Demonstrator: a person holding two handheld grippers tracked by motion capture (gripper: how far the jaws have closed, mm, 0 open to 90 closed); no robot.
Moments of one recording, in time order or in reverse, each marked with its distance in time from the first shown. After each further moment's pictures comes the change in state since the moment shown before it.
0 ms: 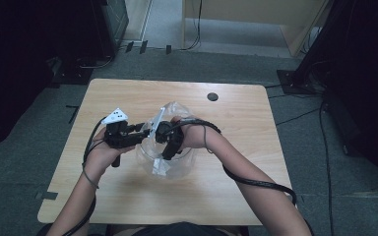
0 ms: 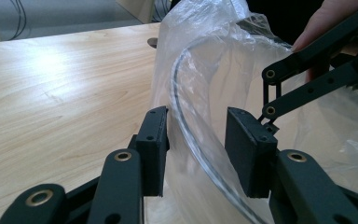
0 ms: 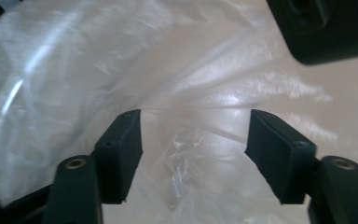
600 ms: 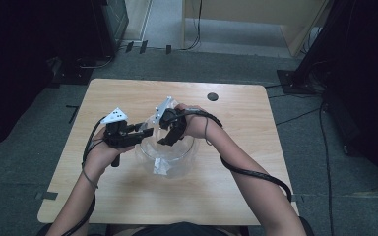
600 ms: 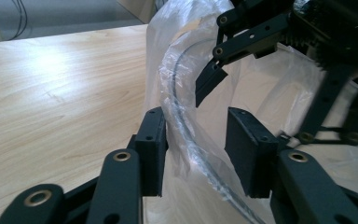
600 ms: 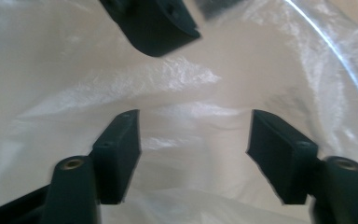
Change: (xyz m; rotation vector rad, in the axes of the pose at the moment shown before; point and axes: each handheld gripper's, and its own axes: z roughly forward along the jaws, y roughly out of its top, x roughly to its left) left arm 0.001 0.001 -0.001 0.002 0.003 0.004; right arm -0.040 -0.006 -0.003 -0.062 -0.154 -0.035
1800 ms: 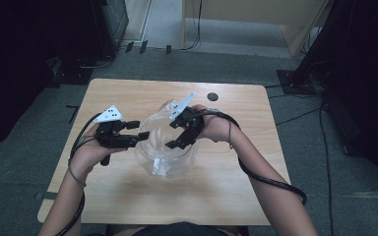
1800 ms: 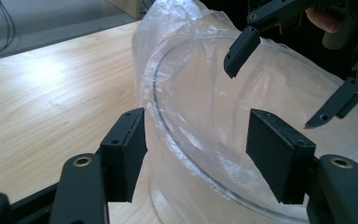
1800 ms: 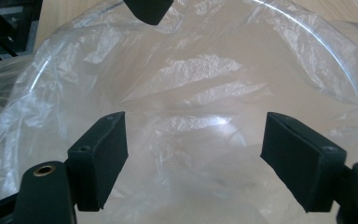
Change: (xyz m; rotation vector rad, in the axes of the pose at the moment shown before) left arm -0.005 0.015 -0.025 0.057 -0.046 0.106; right arm 0.013 -0.028 -0.047 -0.170 0.097 0.144
